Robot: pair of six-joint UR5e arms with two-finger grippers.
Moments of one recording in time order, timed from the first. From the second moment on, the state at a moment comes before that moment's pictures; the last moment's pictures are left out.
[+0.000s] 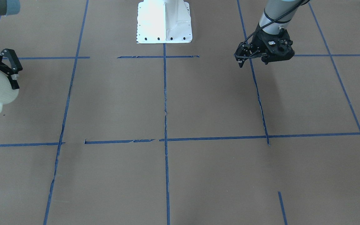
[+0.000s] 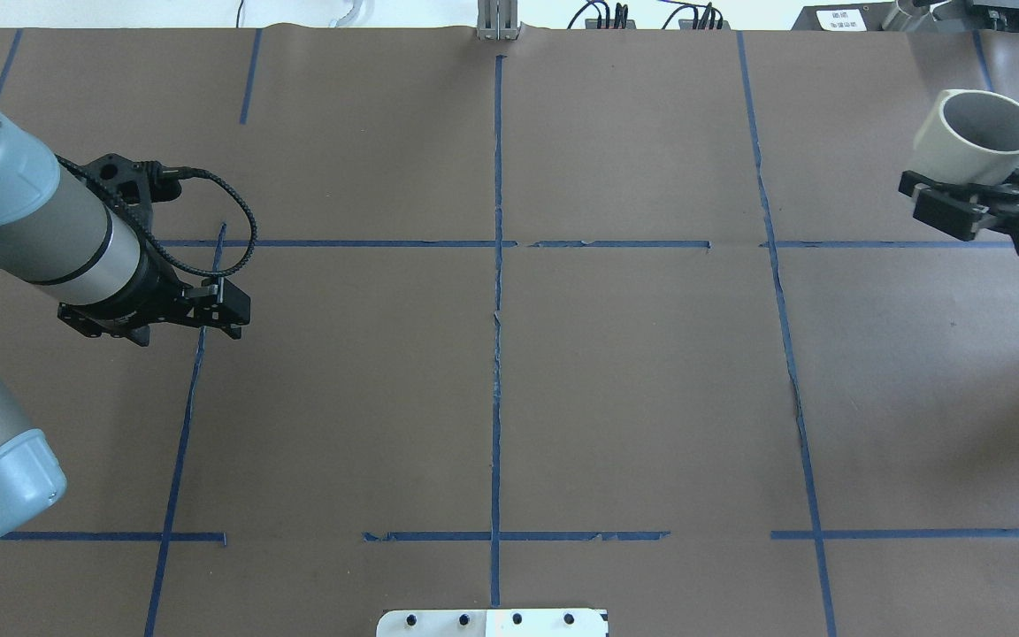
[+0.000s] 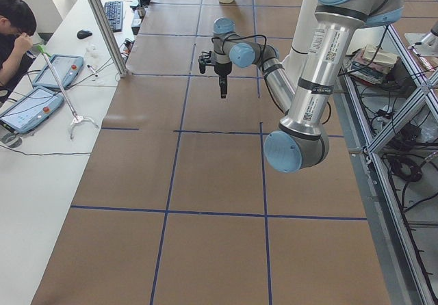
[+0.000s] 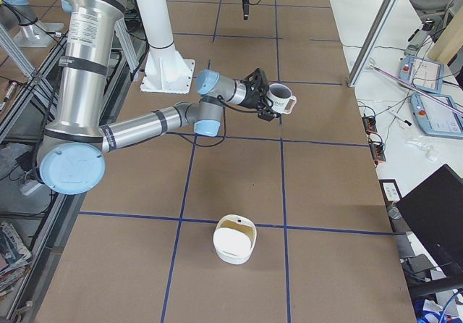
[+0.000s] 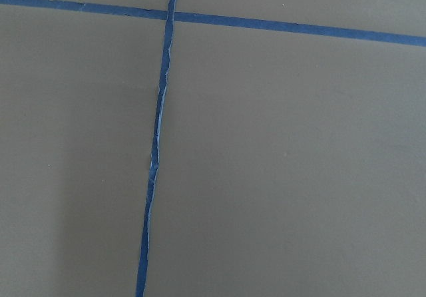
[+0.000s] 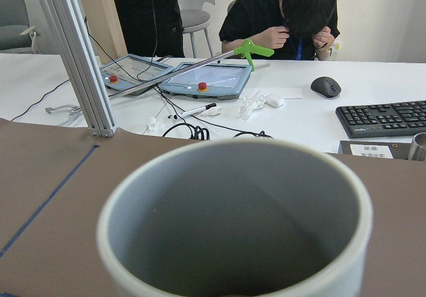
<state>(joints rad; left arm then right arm) -0.72 -1.88 -2.15 -1.33 -2.03 -1.12 0.86 -1.83 2.01 -0.40 1.49 0.88</state>
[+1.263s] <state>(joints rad) -0.72 -1.91 -2.13 -1.33 -2.02 -1.12 0.93 -1.98 1.29 0.75 1.50 1.25</state>
